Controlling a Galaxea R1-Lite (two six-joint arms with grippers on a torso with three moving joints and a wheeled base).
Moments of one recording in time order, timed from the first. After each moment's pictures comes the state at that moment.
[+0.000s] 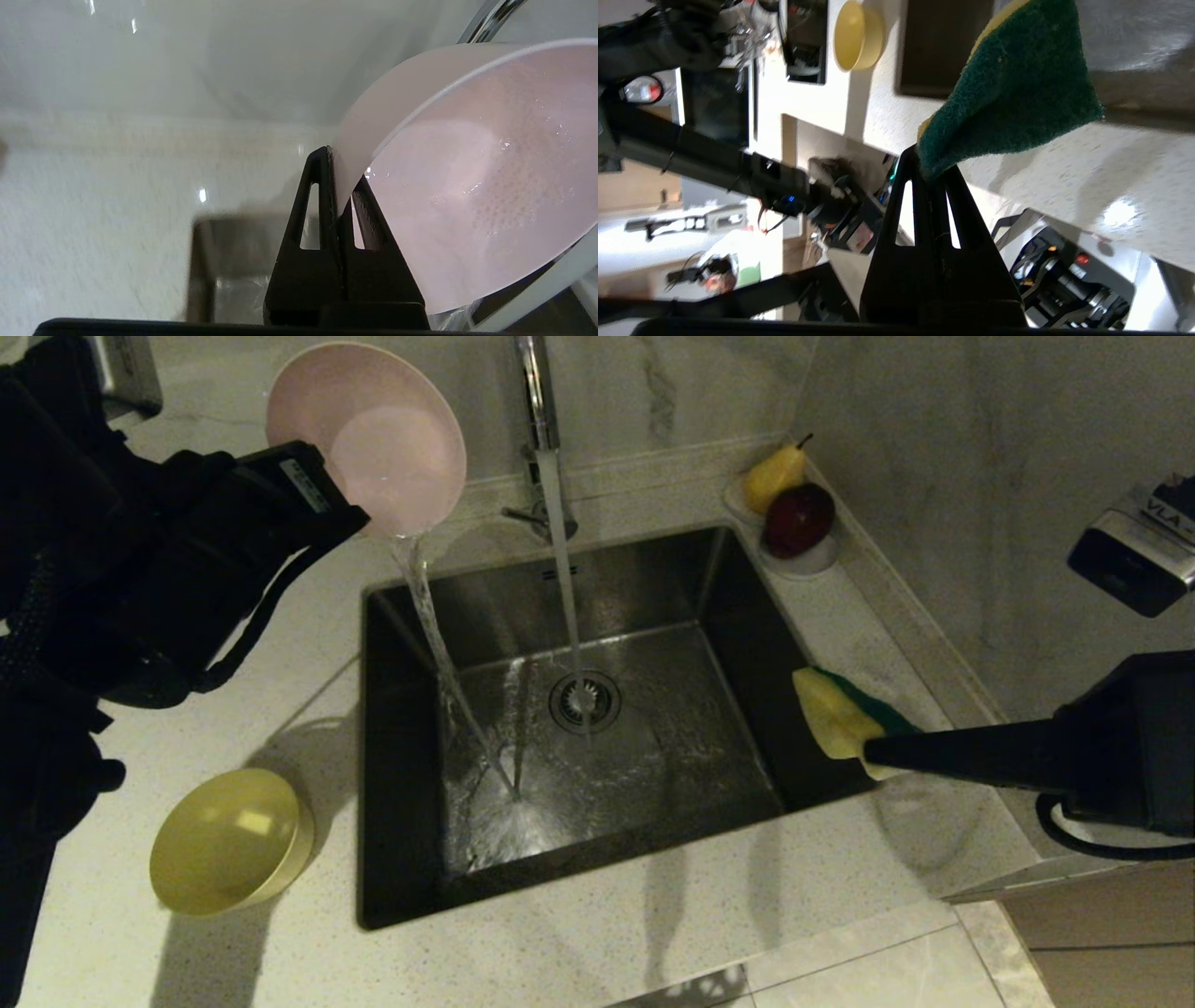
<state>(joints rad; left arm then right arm) -0.38 1.54 -0.98 -0.98 0.39 -0.05 0.56 1.23 -1.07 0.13 0.46 0.51</state>
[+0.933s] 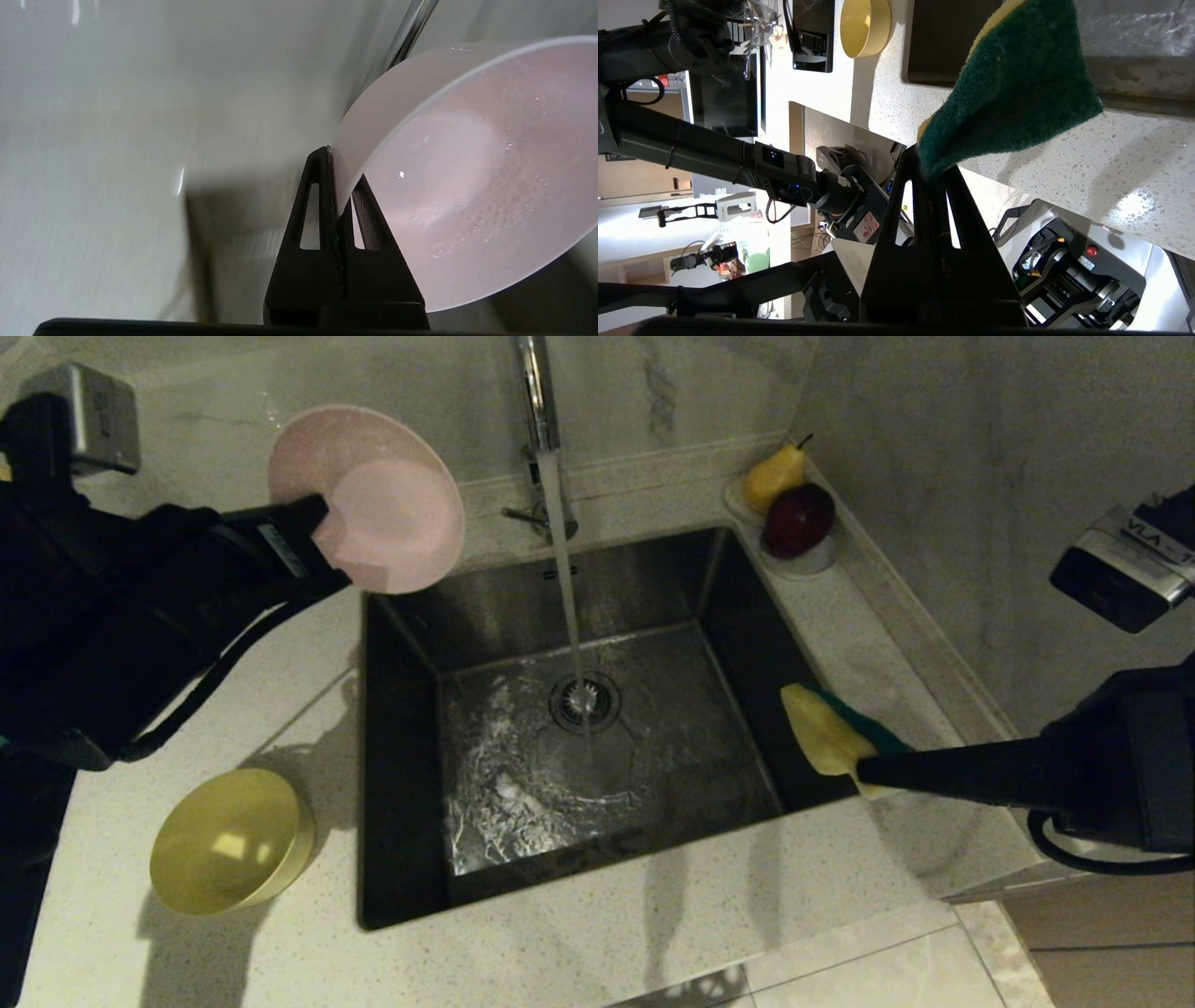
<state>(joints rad) -0.32 1.46 -0.84 -0.92 0.19 -0.06 0.57 1.24 -1.06 0.14 0.49 0.52</state>
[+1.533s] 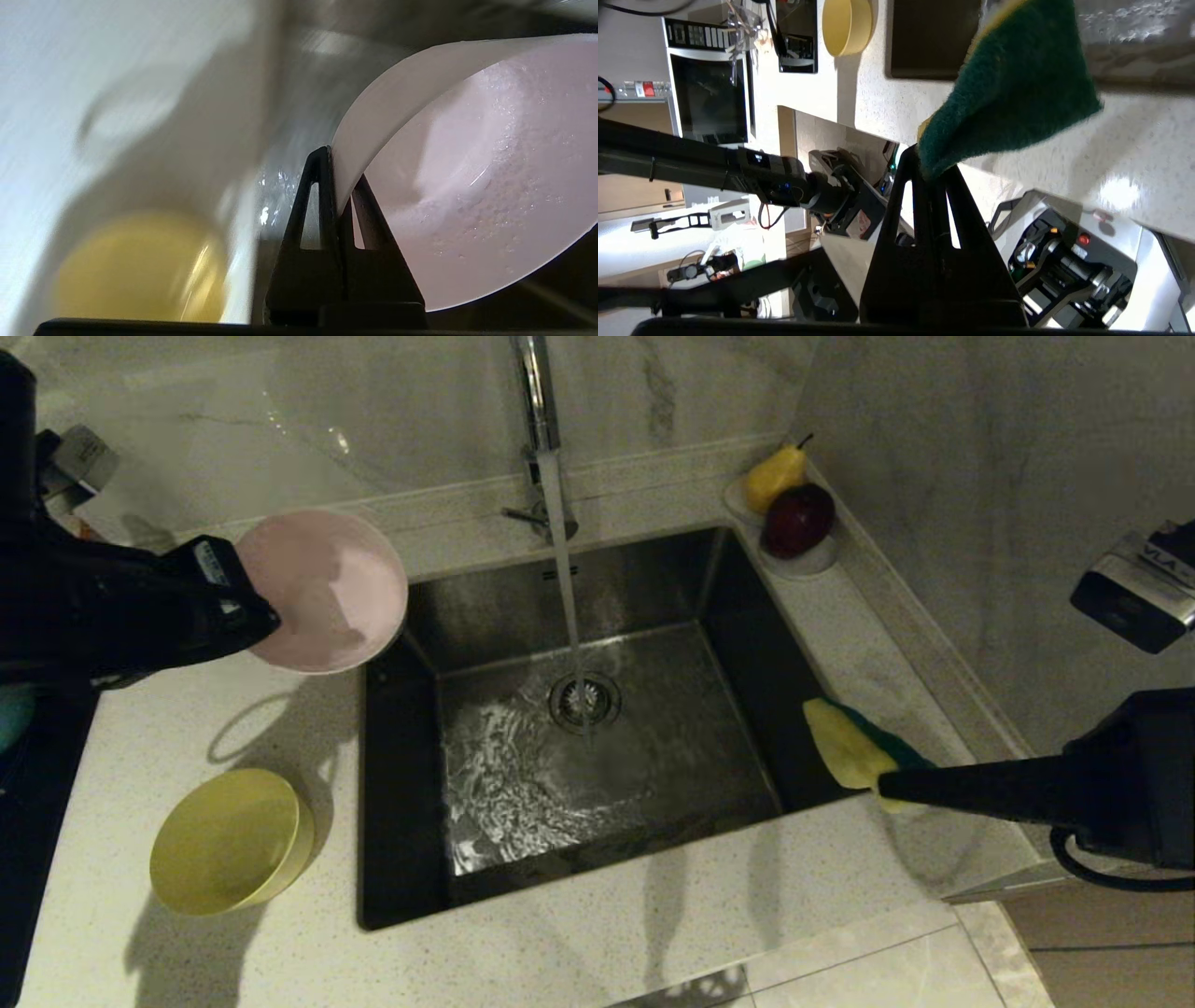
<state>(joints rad) -0.20 1.41 -1.33 0.33 0.19 -0.49 0.53 1.21 -1.01 0.16 0.49 0.52</state>
